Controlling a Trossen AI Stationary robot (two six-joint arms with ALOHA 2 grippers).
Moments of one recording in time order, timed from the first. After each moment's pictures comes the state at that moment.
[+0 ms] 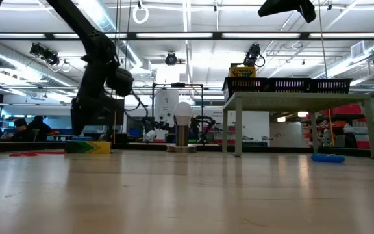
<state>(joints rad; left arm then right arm) 0.82 1.64 1.04 -1.08 -0.15 0.21 0.18 1.01 1.04 -0.53 0.66 0.51</state>
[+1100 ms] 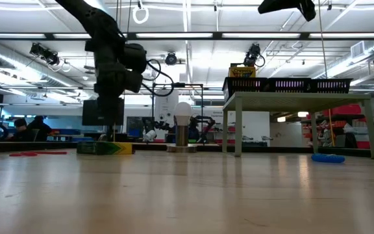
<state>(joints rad) 0.59 1.54 1.04 -0.90 0.26 0.14 0.20 1.01 1.04 -0.52 0.66 0.51</state>
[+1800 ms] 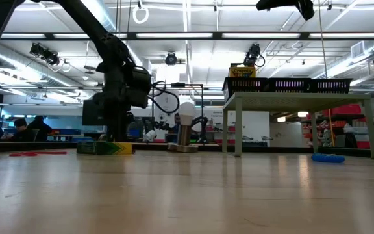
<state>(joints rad) 0.71 1.75 1.11 -0.82 0.24 0.70 0.20 1.01 1.04 -0.48 0.64 0.51</state>
